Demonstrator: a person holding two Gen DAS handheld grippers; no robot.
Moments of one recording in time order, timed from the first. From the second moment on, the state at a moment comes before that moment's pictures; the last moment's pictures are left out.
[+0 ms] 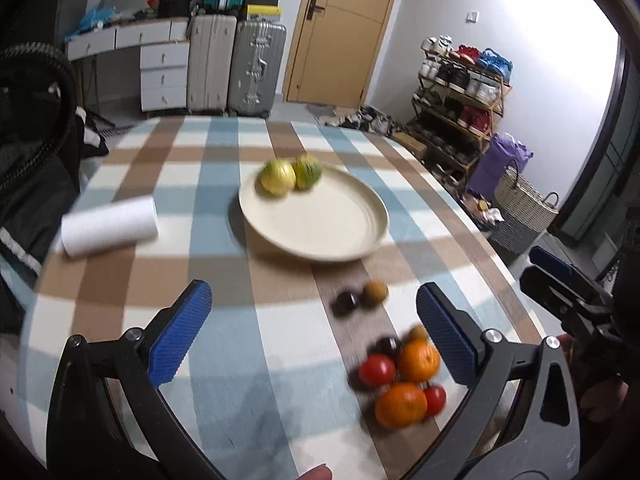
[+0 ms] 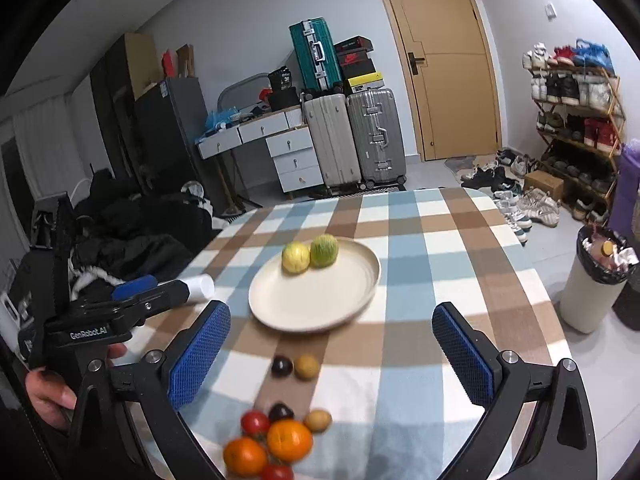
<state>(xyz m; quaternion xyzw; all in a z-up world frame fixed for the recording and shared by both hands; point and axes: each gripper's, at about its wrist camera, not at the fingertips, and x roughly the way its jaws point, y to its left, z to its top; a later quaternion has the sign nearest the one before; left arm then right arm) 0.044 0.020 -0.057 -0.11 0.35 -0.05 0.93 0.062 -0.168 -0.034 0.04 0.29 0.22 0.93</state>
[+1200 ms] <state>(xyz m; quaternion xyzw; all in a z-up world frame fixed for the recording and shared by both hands) 0.031 -0.036 -0.136 -0.12 0.46 -0.20 0.86 -0.007 -0.203 -0.107 0.07 0.34 0.17 0.92</state>
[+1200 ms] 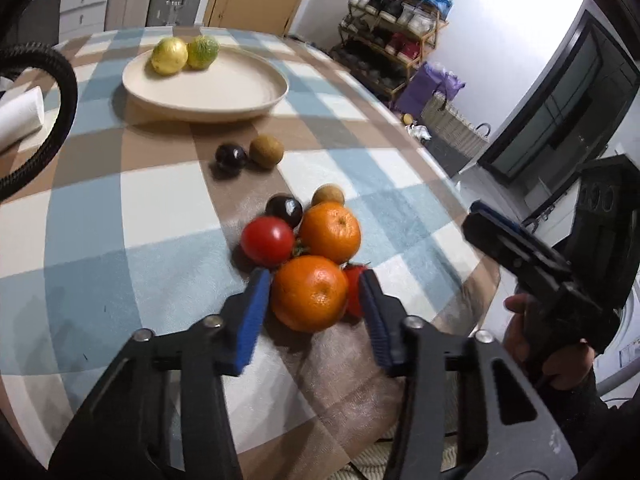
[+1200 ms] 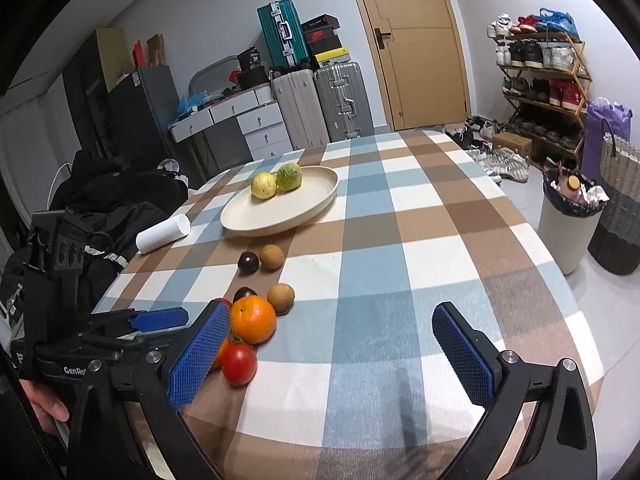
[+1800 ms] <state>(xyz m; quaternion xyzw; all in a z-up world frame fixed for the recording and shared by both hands) 0.024 -0.012 -0.127 -0.16 0.43 -0.22 0.86 -0.009 -0.191 -0.118 0.07 0.36 0.20 0.91</state>
